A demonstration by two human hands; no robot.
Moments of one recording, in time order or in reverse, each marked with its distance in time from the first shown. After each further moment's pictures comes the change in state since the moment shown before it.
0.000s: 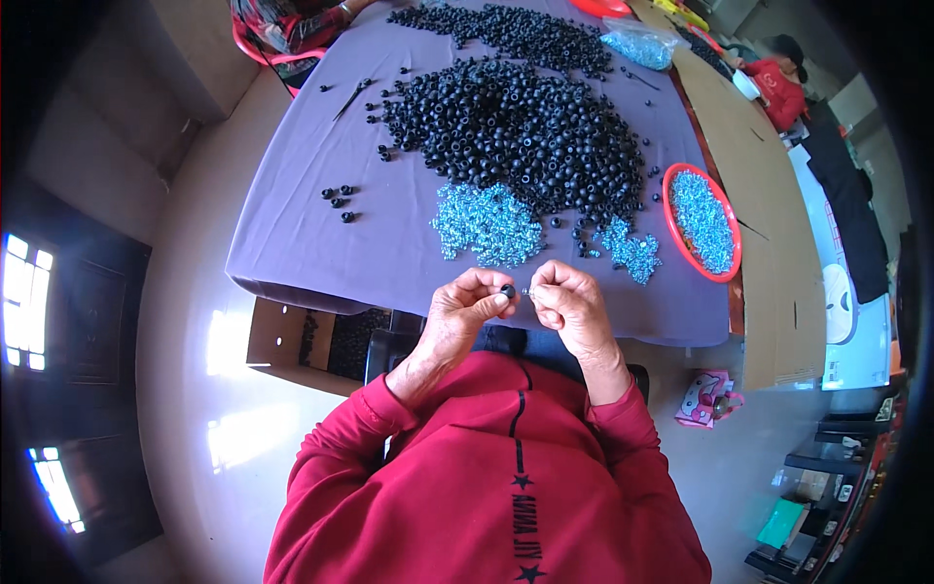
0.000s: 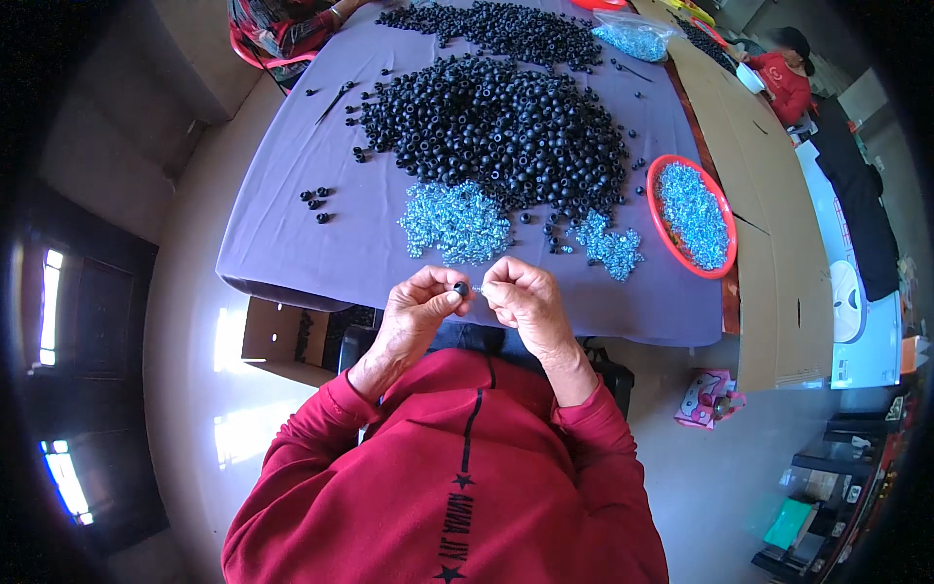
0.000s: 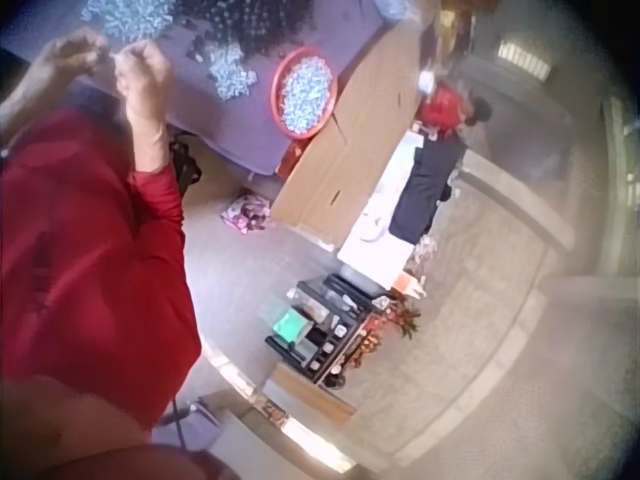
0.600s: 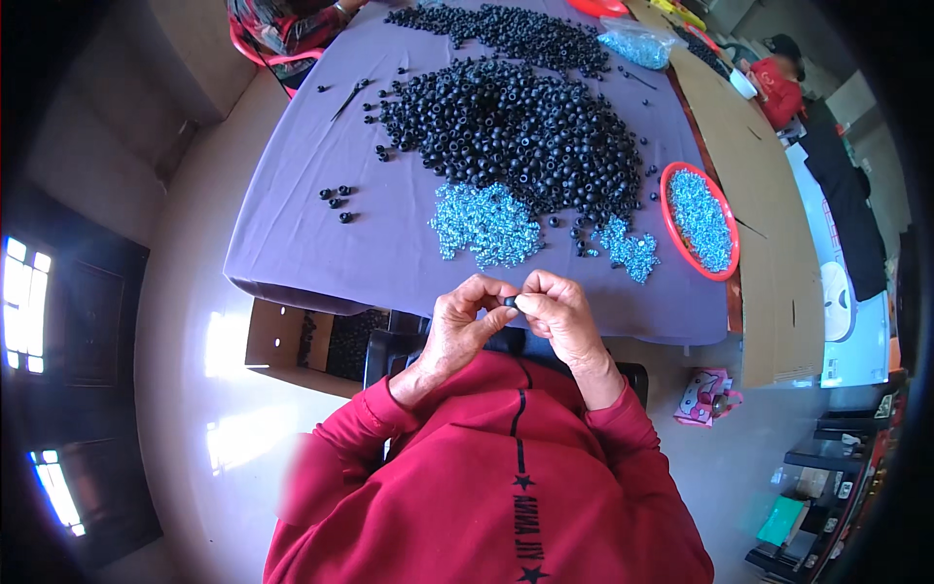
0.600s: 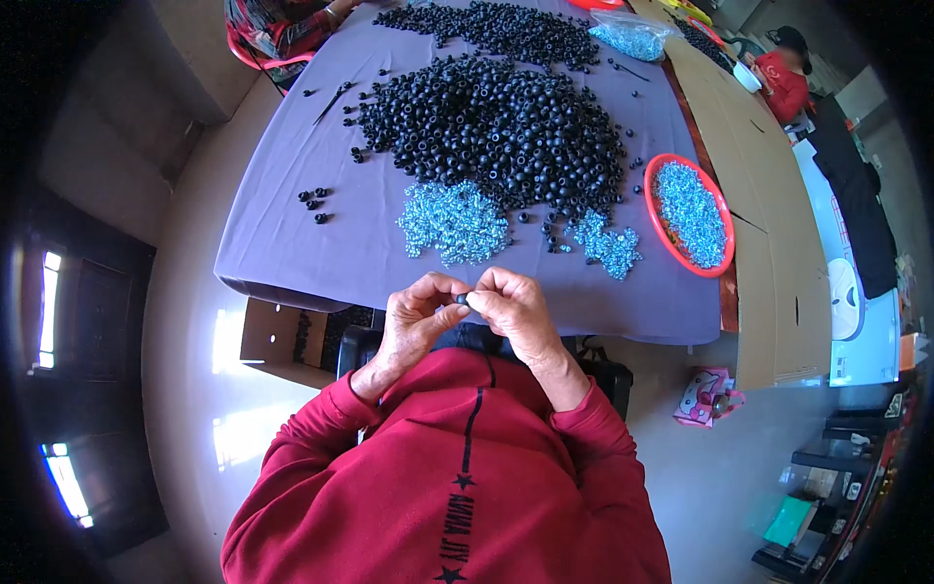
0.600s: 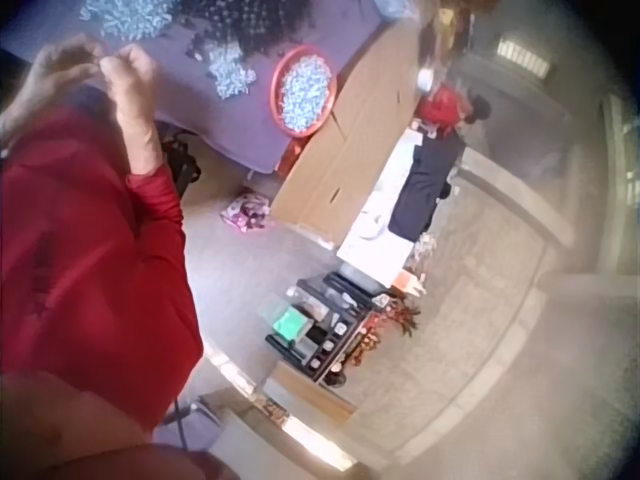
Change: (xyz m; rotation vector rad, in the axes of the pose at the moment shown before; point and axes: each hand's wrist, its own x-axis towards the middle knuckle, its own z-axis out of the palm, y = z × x) left_hand -0.007 -0.002 0.001 0.449 -0.051 0.234; right_hand -0.002 0.008 0.009 -0.028 0.025 0.075
